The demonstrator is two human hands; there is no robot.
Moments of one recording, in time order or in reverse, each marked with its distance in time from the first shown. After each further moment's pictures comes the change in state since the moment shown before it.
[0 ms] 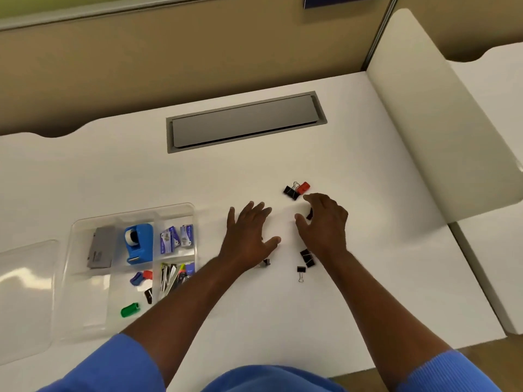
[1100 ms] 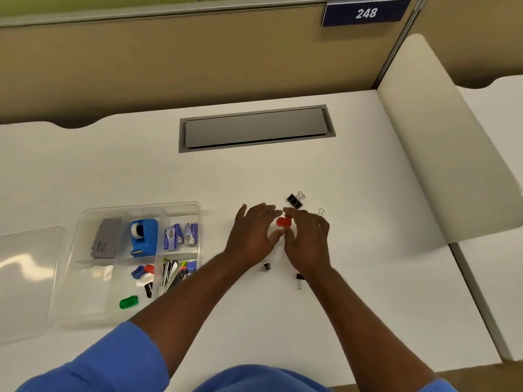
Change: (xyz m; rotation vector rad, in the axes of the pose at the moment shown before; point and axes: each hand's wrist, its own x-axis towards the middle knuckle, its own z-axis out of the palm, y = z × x) left_hand 0.009 0.011 -0.009 -0.115 0.165 0.068; right_hand -0.020 -0.036 0.005 0.172 0.062 -0.195
